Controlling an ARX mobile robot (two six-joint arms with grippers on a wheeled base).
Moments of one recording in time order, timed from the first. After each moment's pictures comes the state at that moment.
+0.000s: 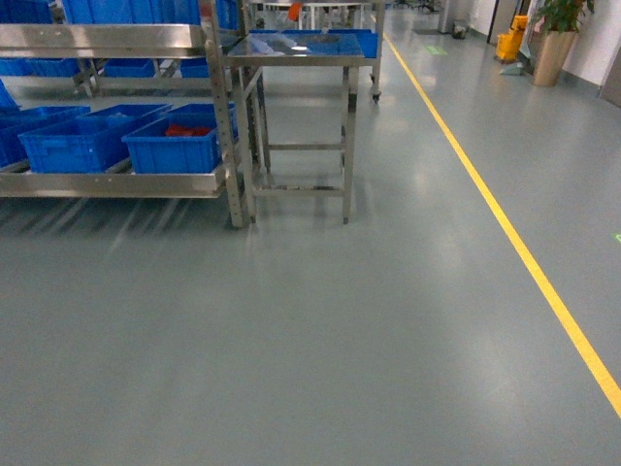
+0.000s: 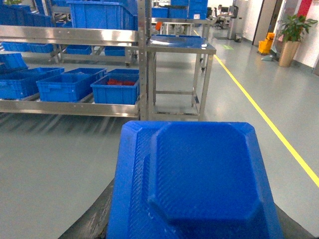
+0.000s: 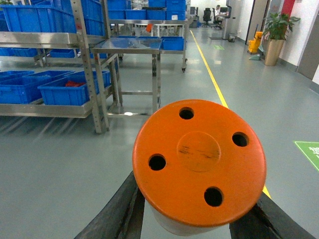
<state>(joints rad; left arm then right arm) 0.00 0.01 0.01 -0.01 0.00 0.00 0.00 0.00 0.01 0.00 0.00 0.01</state>
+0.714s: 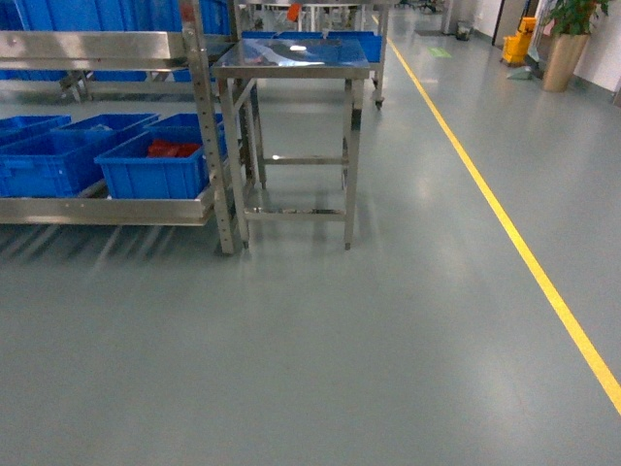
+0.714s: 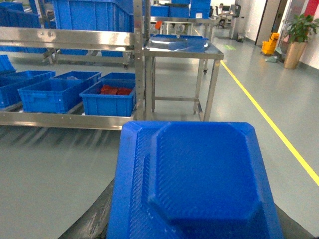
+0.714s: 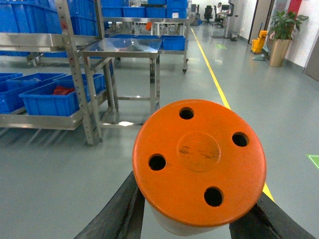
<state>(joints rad) 0.00 0.01 0.01 -0.01 0.00 0.00 0.00 0.00 0.01 -0.01 0.00 0.01</state>
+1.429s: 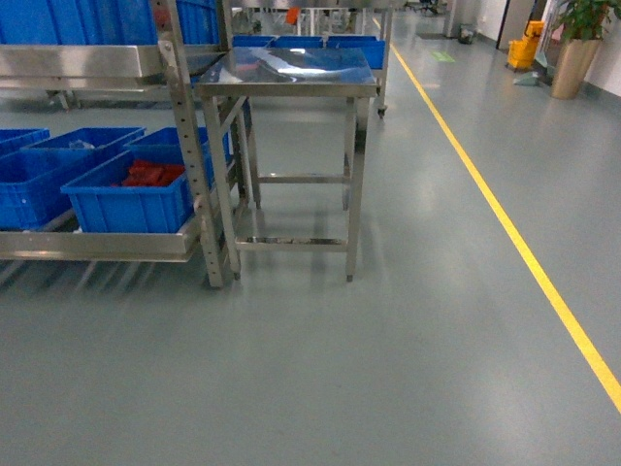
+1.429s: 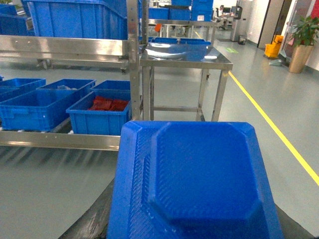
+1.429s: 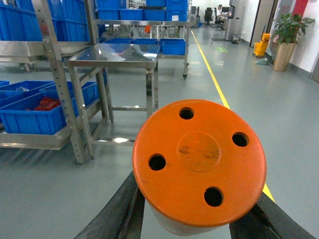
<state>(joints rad) 0.00 0.01 0.01 0.00 0.00 0.00 0.00 0.00 0.01 0.00 0.00 0.01</state>
